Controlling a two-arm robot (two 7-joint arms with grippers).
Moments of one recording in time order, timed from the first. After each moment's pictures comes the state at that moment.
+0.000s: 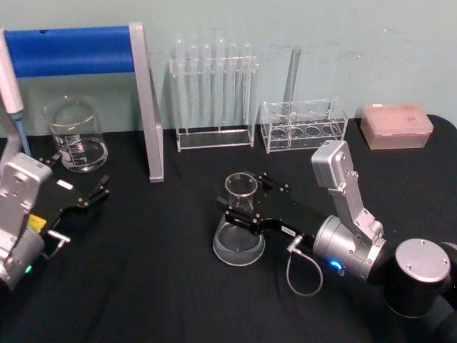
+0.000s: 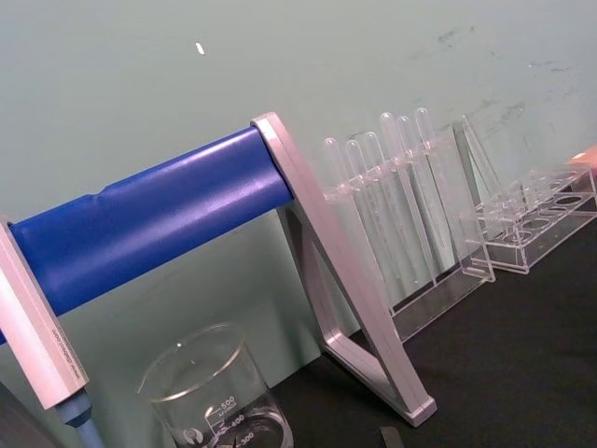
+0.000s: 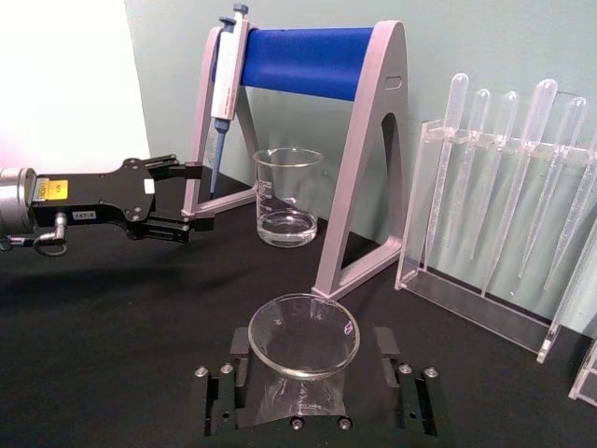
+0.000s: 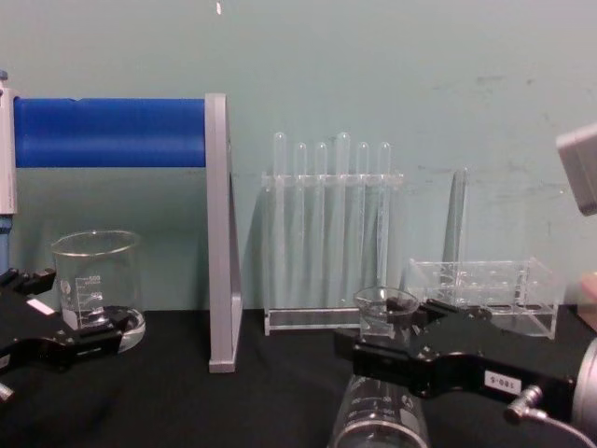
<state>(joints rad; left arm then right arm) -0.20 0.60 0.45 -1.41 -0.25 -0.12 0.03 0.24 0.35 -0.45 -1.41 0.34 -0.04 0.48</state>
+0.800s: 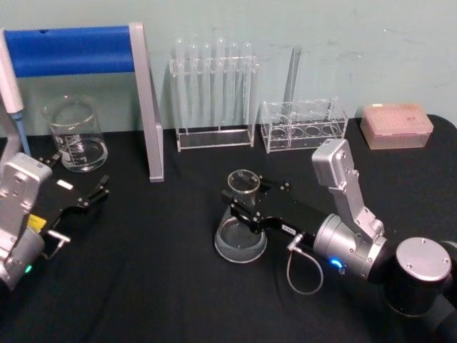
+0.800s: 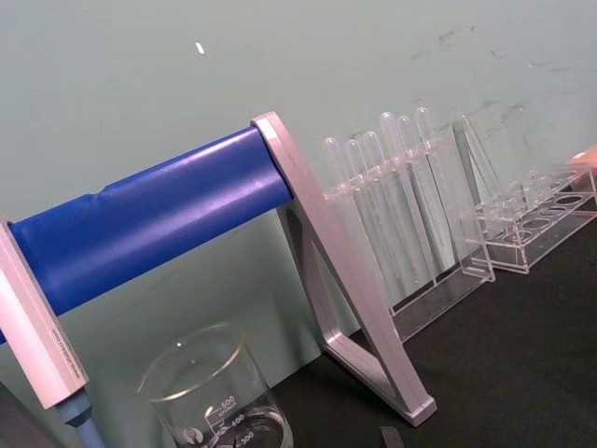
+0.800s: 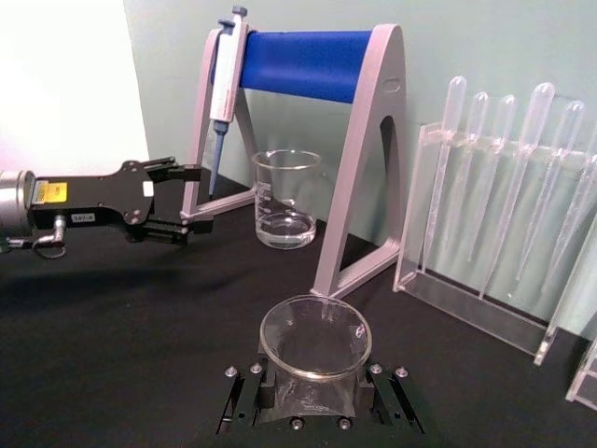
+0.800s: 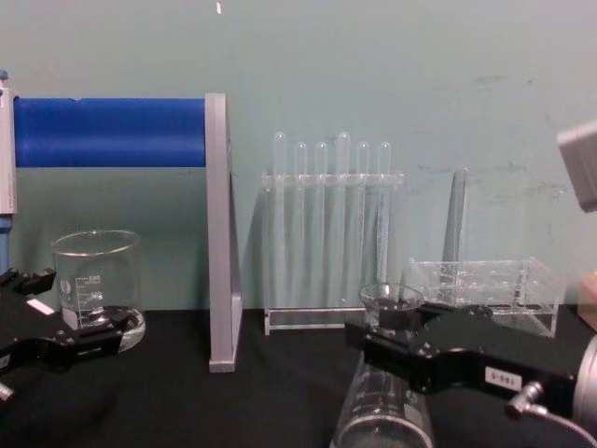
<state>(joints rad) -0.20 0.60 0.45 -1.41 -0.25 -0.12 0.03 0.24 0.35 -0.45 -1.41 0.34 -0.04 0.48</state>
